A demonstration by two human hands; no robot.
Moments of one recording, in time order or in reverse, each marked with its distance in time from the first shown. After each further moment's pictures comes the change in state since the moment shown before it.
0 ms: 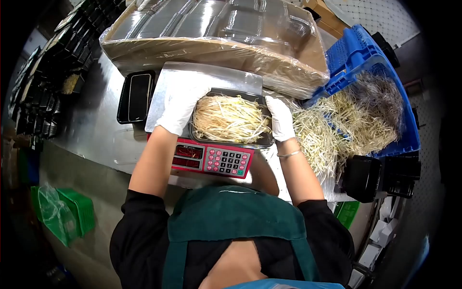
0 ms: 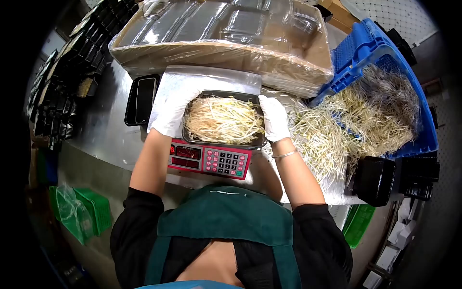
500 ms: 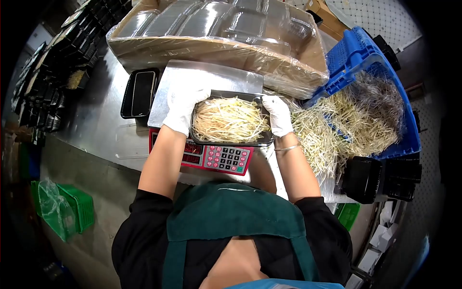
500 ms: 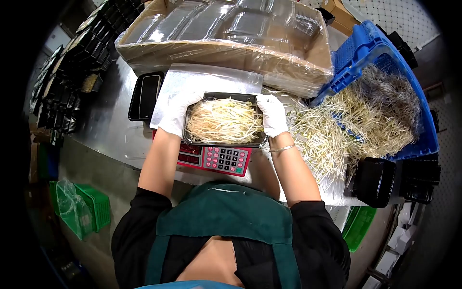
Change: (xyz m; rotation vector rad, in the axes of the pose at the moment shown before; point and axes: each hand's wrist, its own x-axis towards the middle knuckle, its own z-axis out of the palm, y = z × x) left_hand -0.016 0.003 0.012 -0.251 0.111 -0.232; right_hand 0.002 0.003 0.004 0.286 -0.057 0.062
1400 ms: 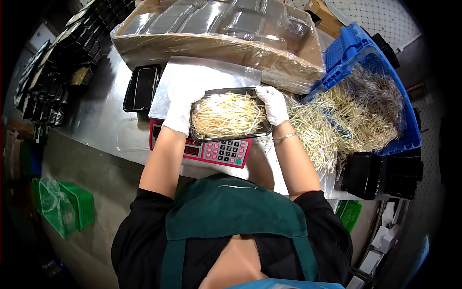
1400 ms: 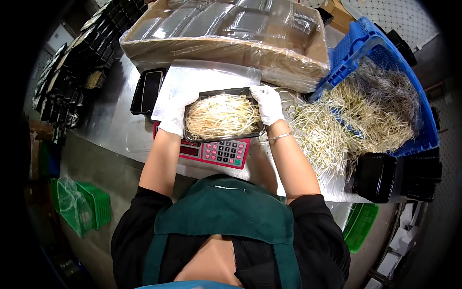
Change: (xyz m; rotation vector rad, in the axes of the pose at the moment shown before) left_hand -0.023 -0.015 0.001 -0.079 0.182 0.050; right_hand 0.004 -0.007 0.007 -0.349 0.057 -0.052
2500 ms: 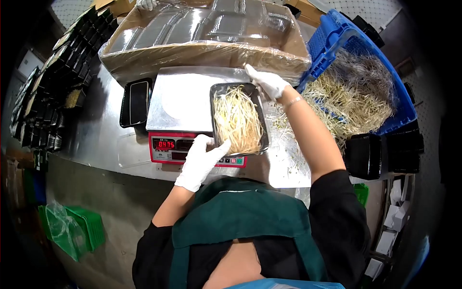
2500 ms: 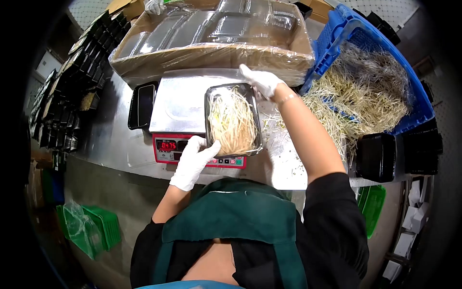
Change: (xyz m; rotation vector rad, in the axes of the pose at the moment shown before) left_hand -0.103 -0.039 -0.001 0.689 -0.191 0.148; right_hand 0.038 -0.068 -0.010 -0.533 -0.223 0.439
